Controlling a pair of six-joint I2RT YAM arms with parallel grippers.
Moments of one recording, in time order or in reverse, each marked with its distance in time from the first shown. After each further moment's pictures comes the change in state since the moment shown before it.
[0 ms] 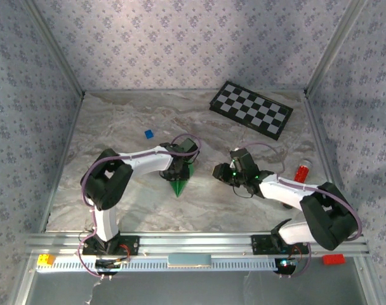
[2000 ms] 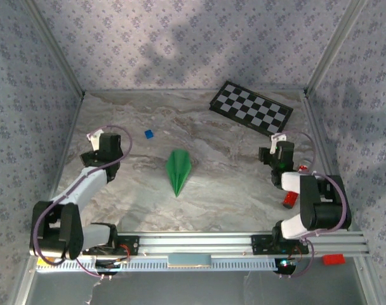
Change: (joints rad) left arm 0.669 -0.598 -0.547 0.584 -0.509 0.448; right arm -0.602 0.152 -0.102 0.497 0.265 -0.940
